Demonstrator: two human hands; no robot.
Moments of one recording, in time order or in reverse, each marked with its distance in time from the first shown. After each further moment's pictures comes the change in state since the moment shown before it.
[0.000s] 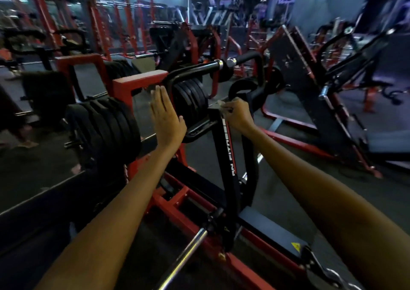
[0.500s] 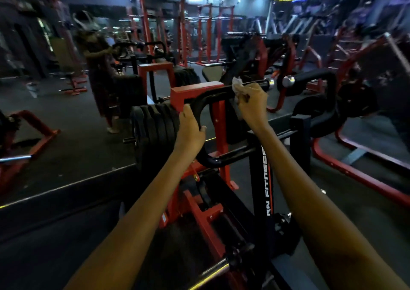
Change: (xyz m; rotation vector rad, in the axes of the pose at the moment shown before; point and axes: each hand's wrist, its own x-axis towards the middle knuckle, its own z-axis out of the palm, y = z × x) left_hand 0.037 0.016 -0.003 -0.097 -0.142 -0.346; right_hand 0.105 -0.034 0.041 0.485 0.140 -0.270
